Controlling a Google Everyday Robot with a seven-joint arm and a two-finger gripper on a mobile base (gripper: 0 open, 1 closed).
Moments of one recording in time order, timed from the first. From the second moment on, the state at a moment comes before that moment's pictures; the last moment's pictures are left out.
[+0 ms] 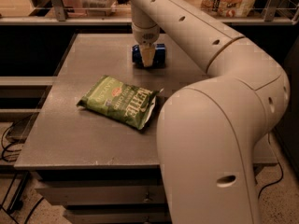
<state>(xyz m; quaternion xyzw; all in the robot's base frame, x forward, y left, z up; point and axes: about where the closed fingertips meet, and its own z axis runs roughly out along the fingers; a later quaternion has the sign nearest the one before) 0.754 0.013 0.852 -0.77 0.62 -0.11 0.11</state>
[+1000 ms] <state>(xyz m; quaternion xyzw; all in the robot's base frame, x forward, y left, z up) 0.721 0.003 0.915 -0.77 0.59 -0.03 0.24</state>
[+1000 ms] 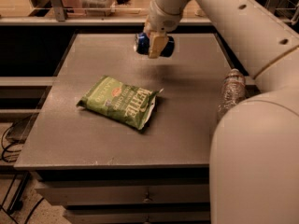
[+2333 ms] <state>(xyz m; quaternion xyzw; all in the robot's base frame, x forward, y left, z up) 0.696 -0.038 0.934 -0.64 0.56 0.25 0.46</state>
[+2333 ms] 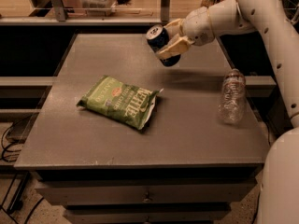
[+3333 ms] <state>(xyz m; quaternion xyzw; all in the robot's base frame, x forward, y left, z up) 0.695 -0.048 0.924 -0.55 0.58 0.32 0.51</state>
